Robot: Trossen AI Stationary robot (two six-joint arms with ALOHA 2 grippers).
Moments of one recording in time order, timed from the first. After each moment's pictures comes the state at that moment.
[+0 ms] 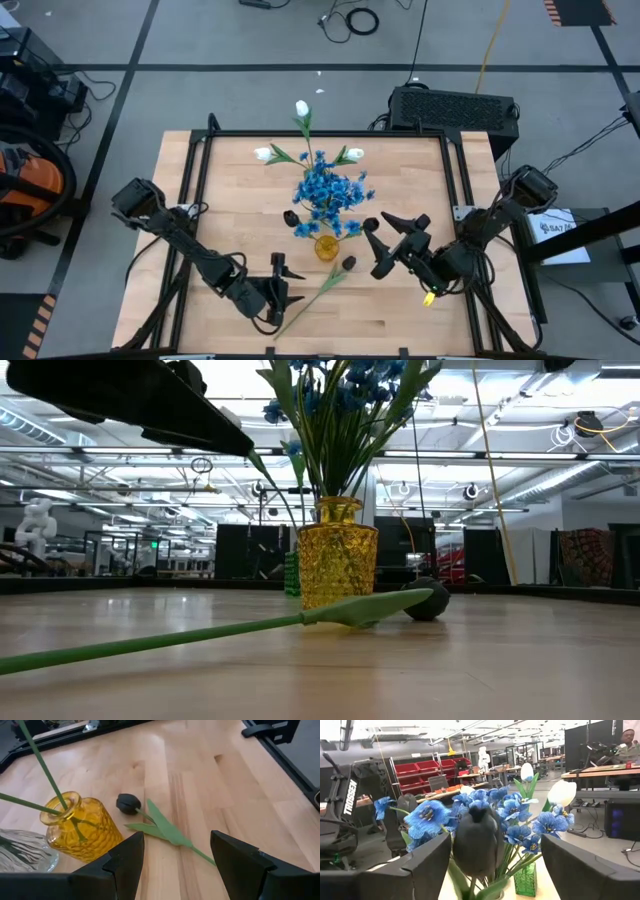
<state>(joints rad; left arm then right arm) -0.68 1.69 0.85 0.22 -0.61 -0.18 0.71 1.51 0.73 1.32 1.44 -0.28</state>
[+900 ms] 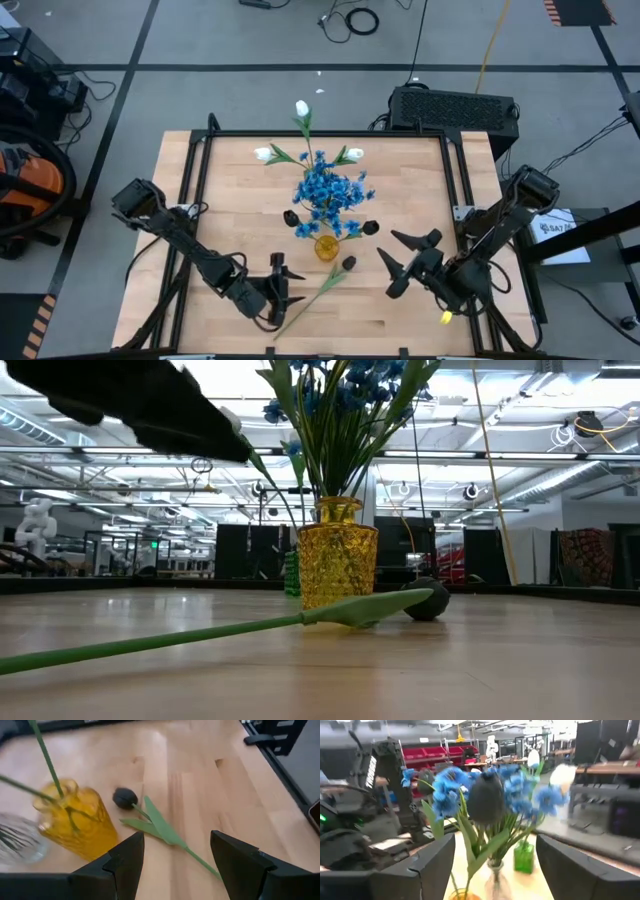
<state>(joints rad) -0.68 1.70 0.85 0.22 -0.61 -0.28 0.87 1.51 0.70 1.25 1.57 -0.25</state>
